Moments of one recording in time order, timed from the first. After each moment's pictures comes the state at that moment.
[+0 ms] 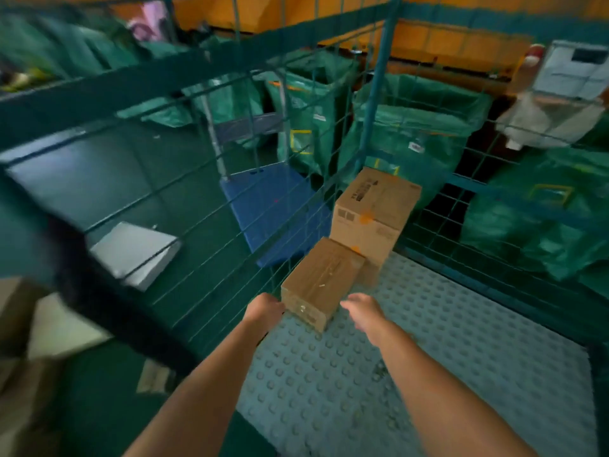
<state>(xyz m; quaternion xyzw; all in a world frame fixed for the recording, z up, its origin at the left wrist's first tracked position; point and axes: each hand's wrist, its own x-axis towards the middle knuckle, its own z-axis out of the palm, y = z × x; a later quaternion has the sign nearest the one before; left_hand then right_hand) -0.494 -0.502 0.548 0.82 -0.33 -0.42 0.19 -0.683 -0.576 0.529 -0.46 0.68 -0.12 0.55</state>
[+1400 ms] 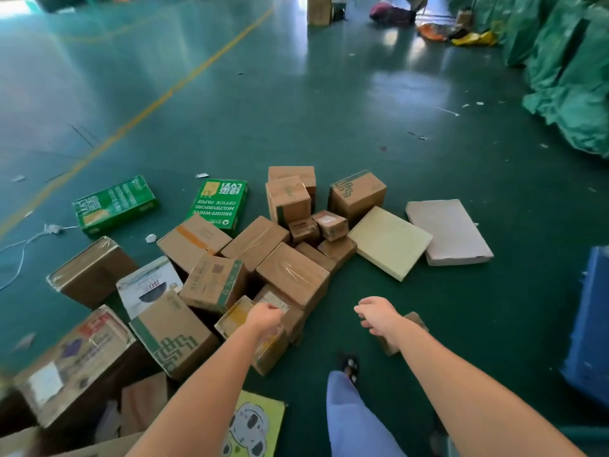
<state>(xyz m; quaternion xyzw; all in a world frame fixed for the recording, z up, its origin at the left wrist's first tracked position) -0.126 0.090 0.490 0.81 0.22 -0.31 0.44 -0.133 -0.148 0.499 -0.77 0.31 0.26 0.48</state>
